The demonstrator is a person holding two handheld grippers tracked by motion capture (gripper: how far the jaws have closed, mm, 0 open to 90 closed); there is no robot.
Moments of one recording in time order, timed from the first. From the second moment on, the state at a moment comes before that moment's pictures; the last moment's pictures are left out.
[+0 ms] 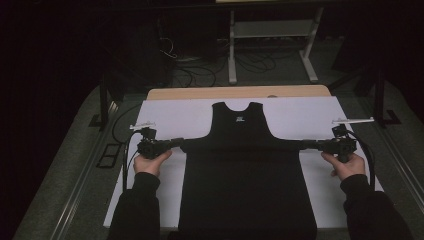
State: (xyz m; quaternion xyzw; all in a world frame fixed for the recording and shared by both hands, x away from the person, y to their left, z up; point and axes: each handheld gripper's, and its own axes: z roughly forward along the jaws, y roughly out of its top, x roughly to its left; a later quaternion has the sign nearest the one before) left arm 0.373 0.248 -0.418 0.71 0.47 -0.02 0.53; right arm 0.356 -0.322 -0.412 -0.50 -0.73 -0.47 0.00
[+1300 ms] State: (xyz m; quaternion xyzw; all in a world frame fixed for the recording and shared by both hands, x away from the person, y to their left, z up) left arm 0.339 0.249 -0.423 0.74 0.46 -0.02 0.50; right arm 0.325 -0.322 -0.417 -0.50 -0.74 -0.44 0.02
